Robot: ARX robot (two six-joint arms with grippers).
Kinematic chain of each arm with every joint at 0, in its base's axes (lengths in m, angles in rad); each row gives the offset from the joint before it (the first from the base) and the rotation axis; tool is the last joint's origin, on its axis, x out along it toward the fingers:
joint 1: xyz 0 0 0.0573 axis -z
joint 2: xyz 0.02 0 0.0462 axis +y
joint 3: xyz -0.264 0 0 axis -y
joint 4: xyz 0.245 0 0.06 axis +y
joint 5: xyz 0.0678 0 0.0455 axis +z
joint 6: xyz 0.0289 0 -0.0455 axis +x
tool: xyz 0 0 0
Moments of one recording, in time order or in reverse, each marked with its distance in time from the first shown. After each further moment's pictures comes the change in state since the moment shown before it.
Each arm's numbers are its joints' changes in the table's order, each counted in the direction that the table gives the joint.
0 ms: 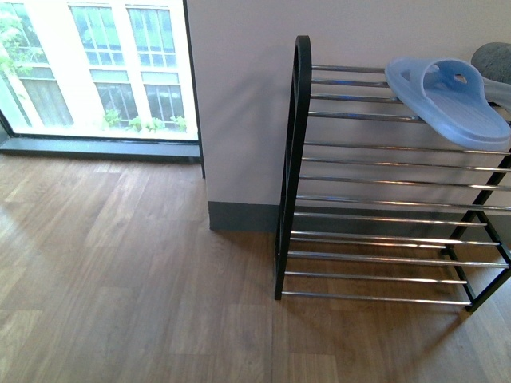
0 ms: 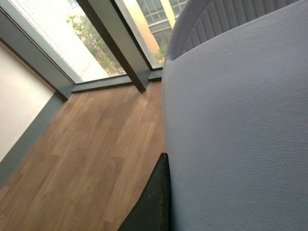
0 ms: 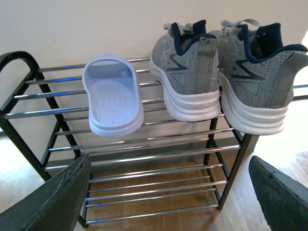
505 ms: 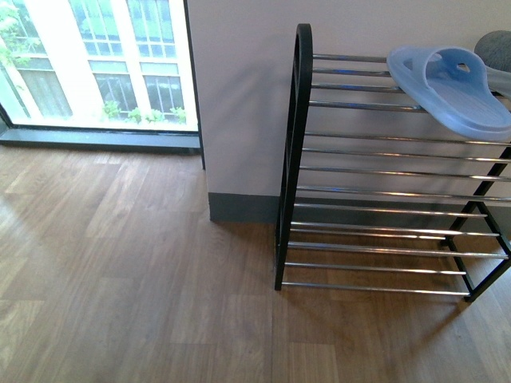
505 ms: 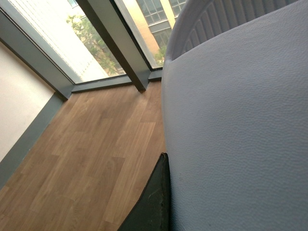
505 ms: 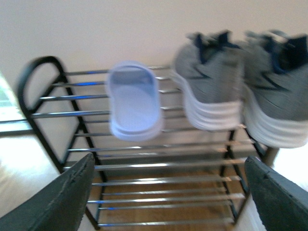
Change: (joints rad) left arm 0.000 0.000 0.000 0.000 0.000 0.000; right arm 0.019 0.044 -0.039 -0.152 0.196 -0.025
